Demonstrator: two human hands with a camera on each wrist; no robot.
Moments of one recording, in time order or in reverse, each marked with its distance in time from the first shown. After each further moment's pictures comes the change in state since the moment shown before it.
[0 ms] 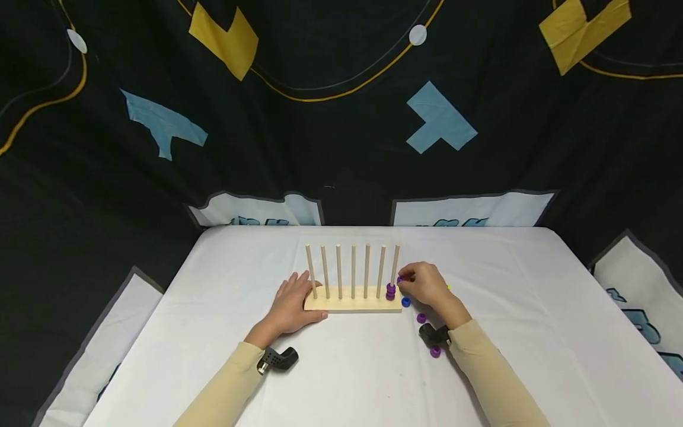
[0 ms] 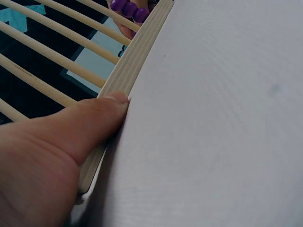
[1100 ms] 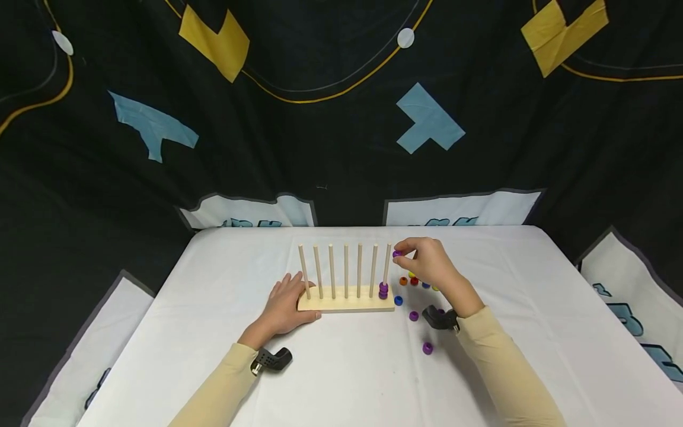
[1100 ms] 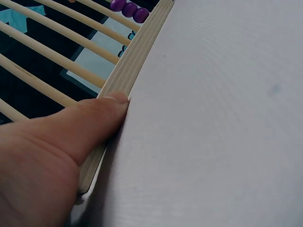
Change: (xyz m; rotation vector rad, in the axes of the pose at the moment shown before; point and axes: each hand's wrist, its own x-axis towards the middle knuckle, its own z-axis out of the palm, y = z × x) left_hand 0.001 -0.002 0.001 -0.002 0.009 0.004; right_hand -0.009 -0.044 -0.070 0.001 0.098 -0.104
